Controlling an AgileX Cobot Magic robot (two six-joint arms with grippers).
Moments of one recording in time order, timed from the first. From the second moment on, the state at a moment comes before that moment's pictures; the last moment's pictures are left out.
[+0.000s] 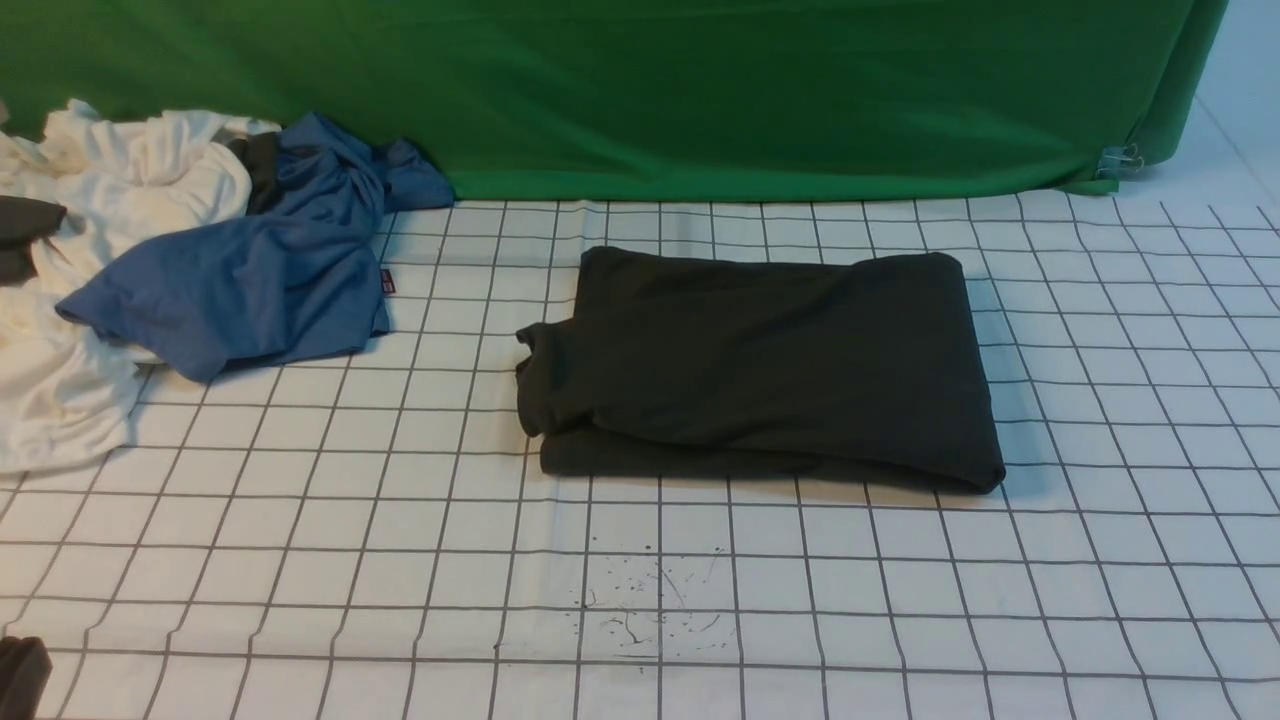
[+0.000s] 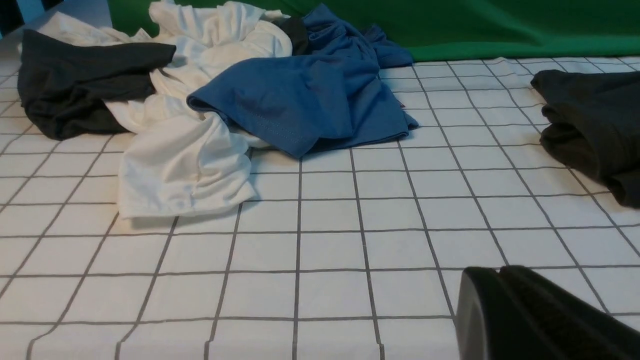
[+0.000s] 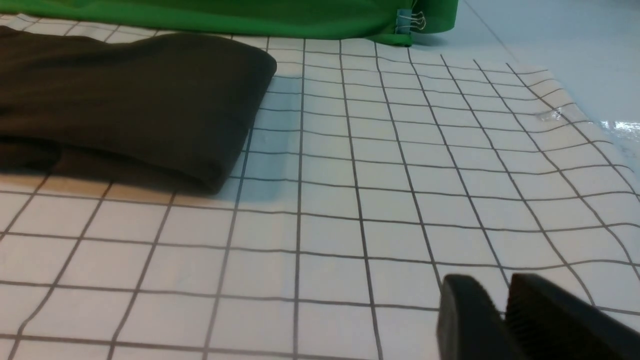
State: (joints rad) right arm 0.01 0.00 0.01 -0.10 0.23 0.06; left arm 0.06 0.00 0.01 -0.10 0.24 0.12
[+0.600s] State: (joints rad) right arm 0.01 0.00 0.01 -0.10 0.23 0.06; left arm 0.06 0.00 0.01 -0.07 0.23 0.11
